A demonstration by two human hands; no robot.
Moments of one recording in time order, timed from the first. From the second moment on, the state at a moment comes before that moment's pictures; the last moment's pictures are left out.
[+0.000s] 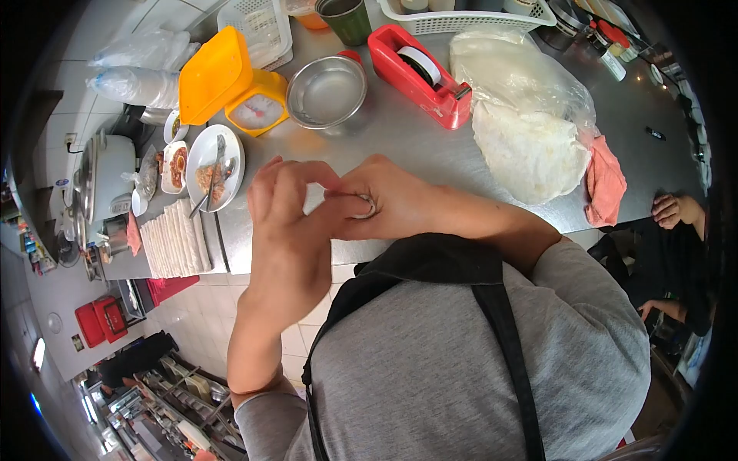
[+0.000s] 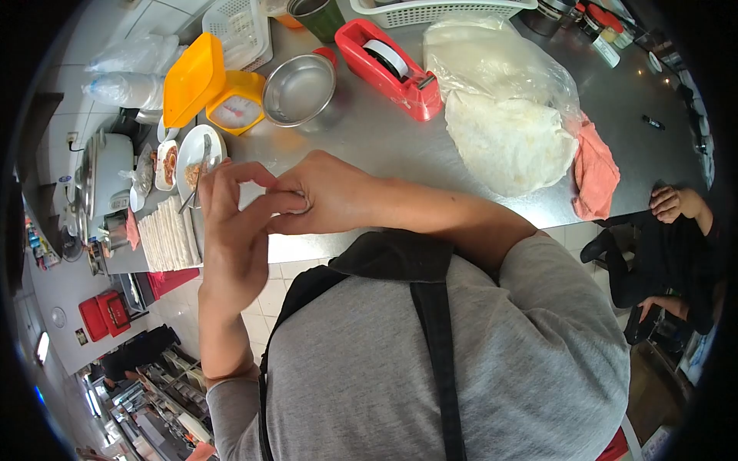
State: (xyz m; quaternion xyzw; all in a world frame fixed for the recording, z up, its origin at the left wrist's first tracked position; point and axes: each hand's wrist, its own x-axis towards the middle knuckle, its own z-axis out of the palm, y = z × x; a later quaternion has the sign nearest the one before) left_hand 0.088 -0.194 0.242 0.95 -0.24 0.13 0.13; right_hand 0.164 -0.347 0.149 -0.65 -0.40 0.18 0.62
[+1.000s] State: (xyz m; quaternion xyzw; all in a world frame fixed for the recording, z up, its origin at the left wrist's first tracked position) left_hand 0.125 -0.216 0.341 0.96 -0.29 0.02 -0.02; right_hand 0.188 -0.380 0.115 -0.60 -0.38 0.37 0.60
